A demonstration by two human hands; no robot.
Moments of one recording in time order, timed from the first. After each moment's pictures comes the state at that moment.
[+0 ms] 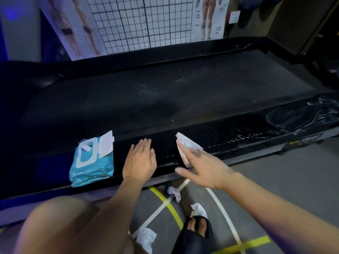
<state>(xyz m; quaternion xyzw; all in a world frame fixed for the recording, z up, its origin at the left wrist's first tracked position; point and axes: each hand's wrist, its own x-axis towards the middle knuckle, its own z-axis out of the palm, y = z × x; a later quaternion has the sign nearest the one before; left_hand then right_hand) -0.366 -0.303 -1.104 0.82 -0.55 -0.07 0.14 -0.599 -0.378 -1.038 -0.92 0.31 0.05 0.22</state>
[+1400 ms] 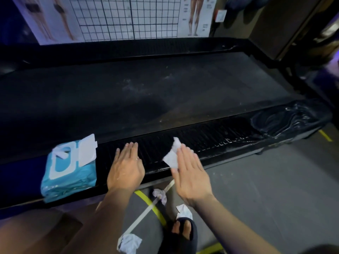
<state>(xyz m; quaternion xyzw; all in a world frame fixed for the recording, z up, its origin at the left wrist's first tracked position) -0.368 -0.301 -1.105 0.81 -0.56 -0.07 0.17 -0.583 -0.350 -1.098 -0.87 0.48 -0.02 0.09</state>
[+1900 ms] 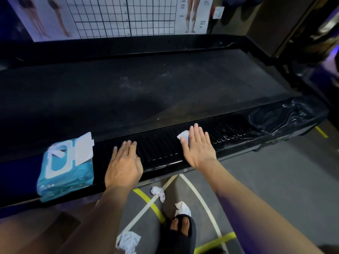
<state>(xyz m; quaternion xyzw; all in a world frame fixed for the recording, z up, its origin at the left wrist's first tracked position) -0.368 -0.300 -1.104 0.81 -0.56 -0.09 0.15 -0.581 -0.439 -1.088 -0.81 0.57 0.08 0.13</state>
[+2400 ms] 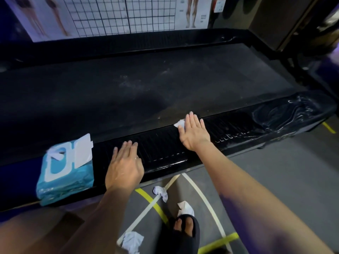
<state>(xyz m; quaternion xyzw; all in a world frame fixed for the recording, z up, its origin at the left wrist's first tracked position) -0.367 -0.302 -1.105 0.81 -0.56 -0.08 0.15 -0.551 -0.492 -1.092 -0.81 0.57 0.10 0.12</state>
